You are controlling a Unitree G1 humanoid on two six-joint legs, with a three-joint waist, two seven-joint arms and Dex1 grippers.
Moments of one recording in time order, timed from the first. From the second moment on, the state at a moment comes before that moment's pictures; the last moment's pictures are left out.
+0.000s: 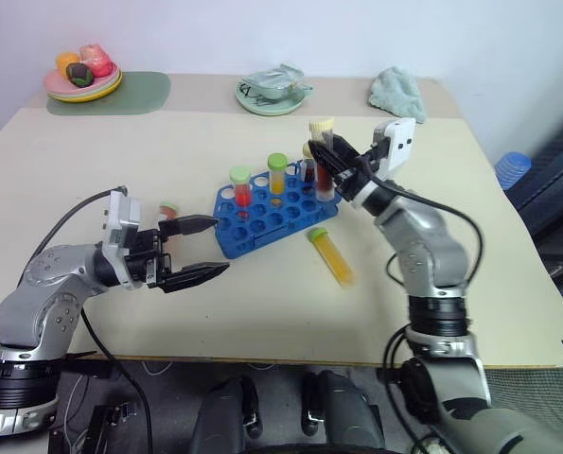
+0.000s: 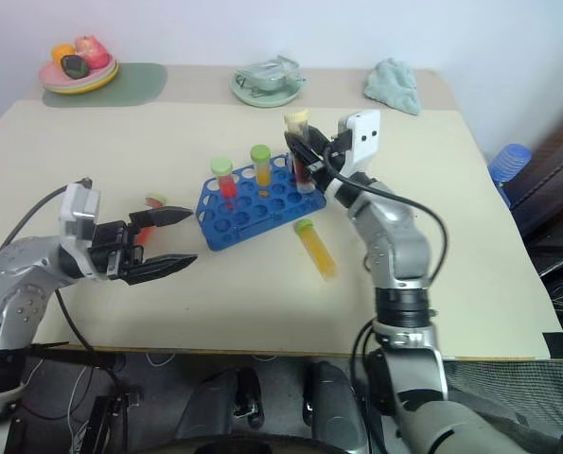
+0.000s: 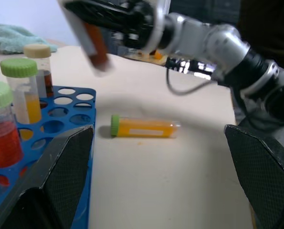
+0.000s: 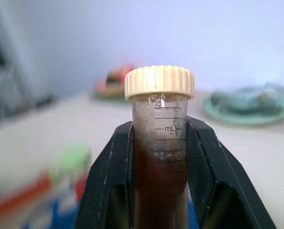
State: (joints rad) left arm -0.21 0.71 0.19 -0.20 -0.73 0.41 -1.22; right arm -0.63 -0.06 -0.15 0.05 0.36 0.32 0.51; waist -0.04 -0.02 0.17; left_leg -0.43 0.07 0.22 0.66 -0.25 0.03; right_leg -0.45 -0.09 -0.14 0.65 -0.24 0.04
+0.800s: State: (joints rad) left arm -0.21 0.70 0.21 -0.18 -0.73 0.40 -1.22; right arm -0.72 0.03 -0.25 0.71 0.39 -0.33 0.55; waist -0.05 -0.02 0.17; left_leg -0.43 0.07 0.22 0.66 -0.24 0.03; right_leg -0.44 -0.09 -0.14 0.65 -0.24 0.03
